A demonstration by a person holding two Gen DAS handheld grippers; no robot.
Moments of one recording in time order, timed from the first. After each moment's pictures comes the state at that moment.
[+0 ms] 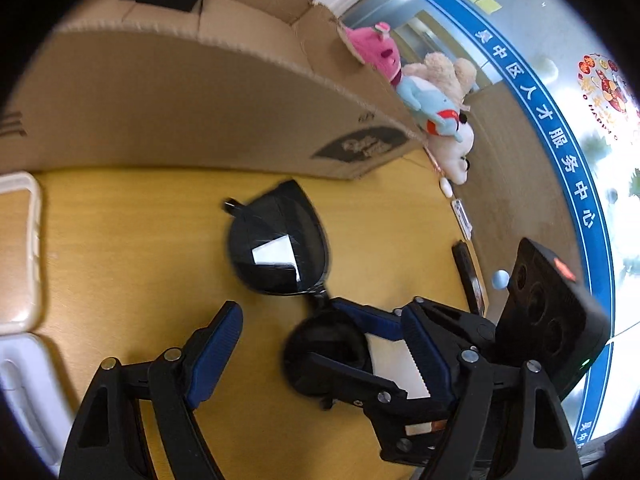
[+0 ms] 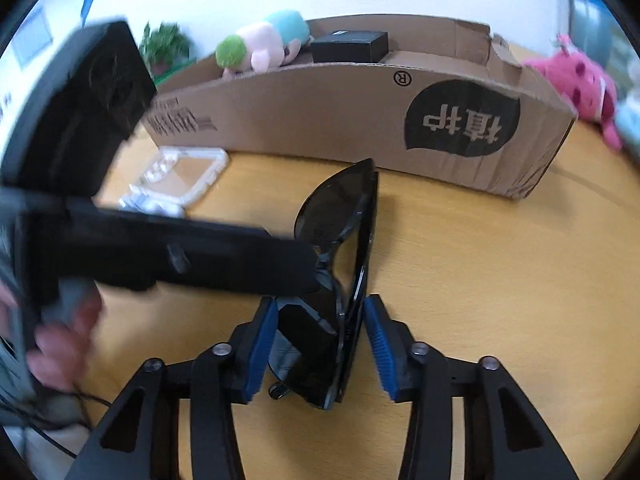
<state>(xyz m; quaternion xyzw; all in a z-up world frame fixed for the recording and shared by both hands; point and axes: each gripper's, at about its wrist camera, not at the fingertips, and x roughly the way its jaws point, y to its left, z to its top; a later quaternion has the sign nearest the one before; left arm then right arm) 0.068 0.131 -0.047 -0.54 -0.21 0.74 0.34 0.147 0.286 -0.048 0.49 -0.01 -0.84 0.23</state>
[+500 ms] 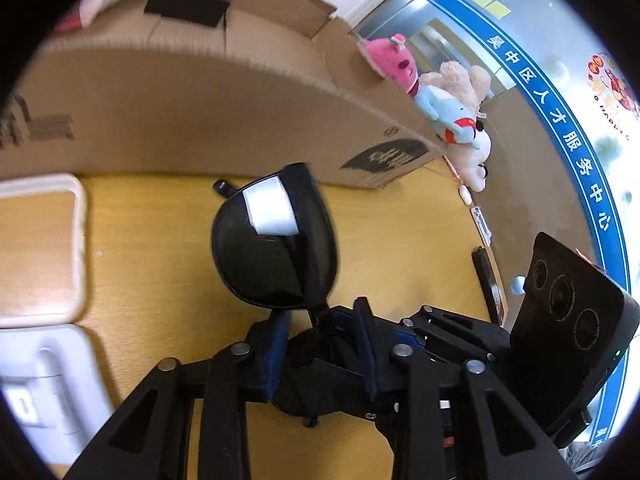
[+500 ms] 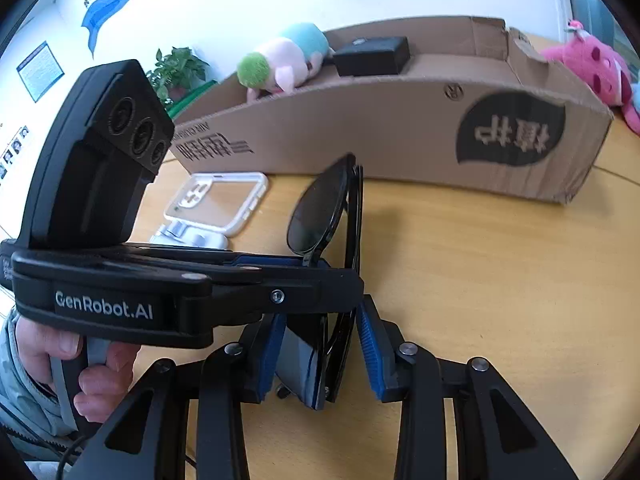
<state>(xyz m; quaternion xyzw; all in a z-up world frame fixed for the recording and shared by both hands) 0.076 0.111 -0.035 -0.52 -0.19 0.77 0.30 0.143 0.261 -0.039 0.47 -0.05 -0.84 0.26</state>
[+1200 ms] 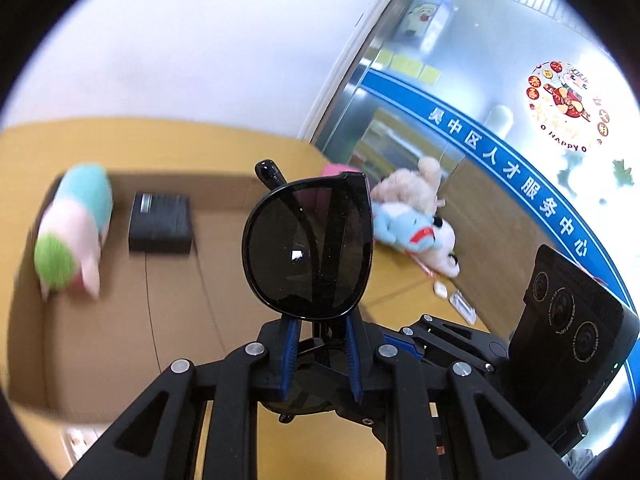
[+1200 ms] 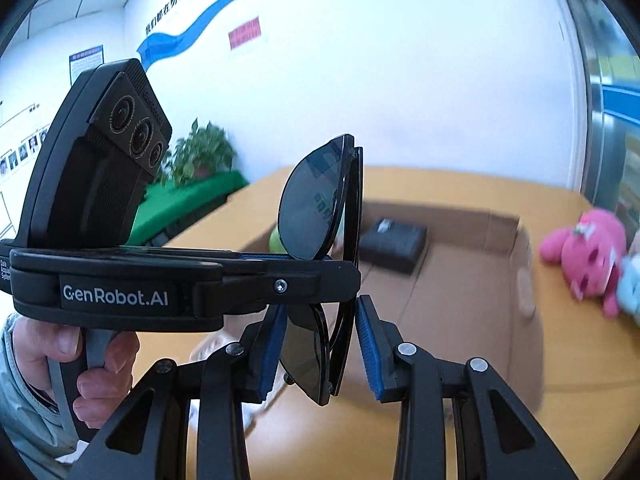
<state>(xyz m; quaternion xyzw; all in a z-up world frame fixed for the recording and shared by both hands) 0.012 0.097 0.136 -0.35 -0.12 0.87 0.32 0.091 0.247 0.116 0.28 -0.01 -0.92 0.27</state>
